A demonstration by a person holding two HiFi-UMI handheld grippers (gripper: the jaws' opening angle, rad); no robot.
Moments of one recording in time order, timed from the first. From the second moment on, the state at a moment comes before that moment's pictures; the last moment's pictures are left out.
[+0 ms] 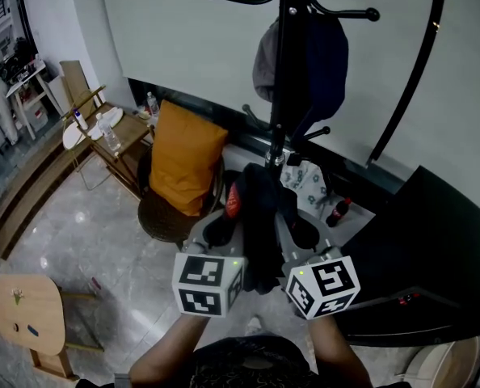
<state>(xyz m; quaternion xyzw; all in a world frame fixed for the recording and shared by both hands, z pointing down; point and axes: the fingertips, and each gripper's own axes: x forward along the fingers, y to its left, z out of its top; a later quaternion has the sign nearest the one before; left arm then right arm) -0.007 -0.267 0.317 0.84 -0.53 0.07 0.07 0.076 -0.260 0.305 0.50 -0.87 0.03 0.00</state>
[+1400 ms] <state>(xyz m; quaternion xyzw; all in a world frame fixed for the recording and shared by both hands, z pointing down) 0.011 -0.355 0.336 0.88 -0.46 0.09 0.09 0.081 -0.344 0.330 0.55 -0.83 0.07 0.01</state>
